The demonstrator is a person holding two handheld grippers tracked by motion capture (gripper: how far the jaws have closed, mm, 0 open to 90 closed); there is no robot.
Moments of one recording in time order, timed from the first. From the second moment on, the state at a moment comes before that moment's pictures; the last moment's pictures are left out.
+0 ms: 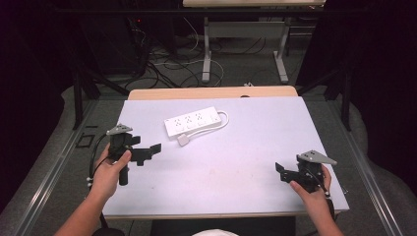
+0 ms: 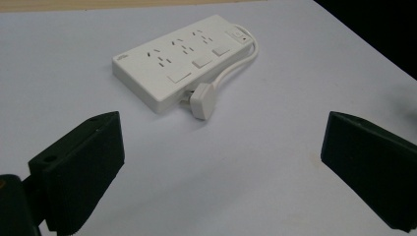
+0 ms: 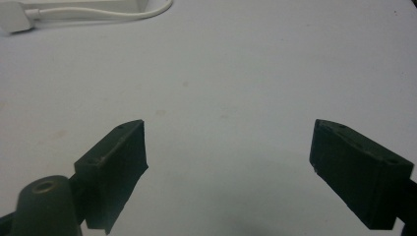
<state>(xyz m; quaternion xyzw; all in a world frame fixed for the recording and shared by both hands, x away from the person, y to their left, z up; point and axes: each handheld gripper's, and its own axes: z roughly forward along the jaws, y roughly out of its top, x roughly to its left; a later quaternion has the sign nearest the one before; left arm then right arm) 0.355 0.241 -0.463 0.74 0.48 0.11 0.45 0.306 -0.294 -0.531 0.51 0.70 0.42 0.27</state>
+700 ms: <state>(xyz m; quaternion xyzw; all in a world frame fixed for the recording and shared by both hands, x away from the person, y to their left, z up) 0.342 0.272 -0.527 0.71 0.52 0.14 0.45 0.309 -0.296 -0.528 0.52 0.70 0.41 0.26</state>
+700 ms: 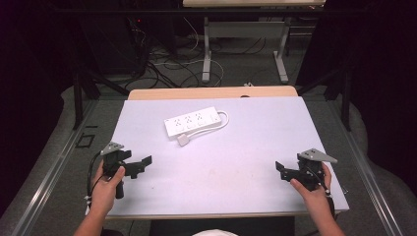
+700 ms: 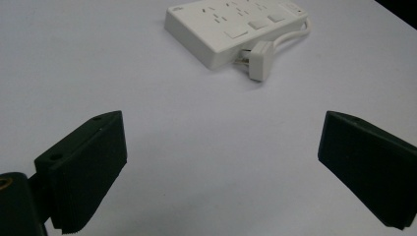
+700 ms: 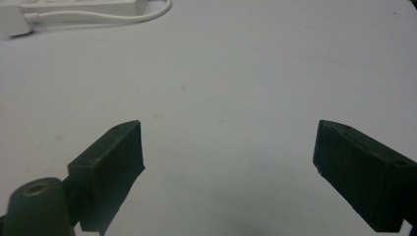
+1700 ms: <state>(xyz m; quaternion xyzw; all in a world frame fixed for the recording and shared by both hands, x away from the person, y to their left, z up) 0.341 0.294 -0.560 0.71 0.54 0.15 0.42 0.313 -0.301 -0.537 0.52 0.71 0.40 0.25</state>
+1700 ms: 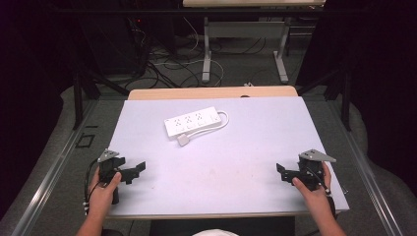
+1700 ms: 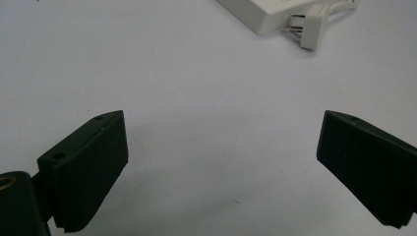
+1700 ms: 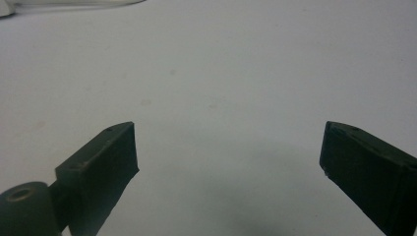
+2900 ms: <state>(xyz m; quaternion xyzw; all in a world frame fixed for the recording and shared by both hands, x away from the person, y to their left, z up) 0.346 0.306 -0.568 0.68 0.58 0.15 0.42 0.317 -0.300 -0.543 0.52 0.72 0.39 0.24</state>
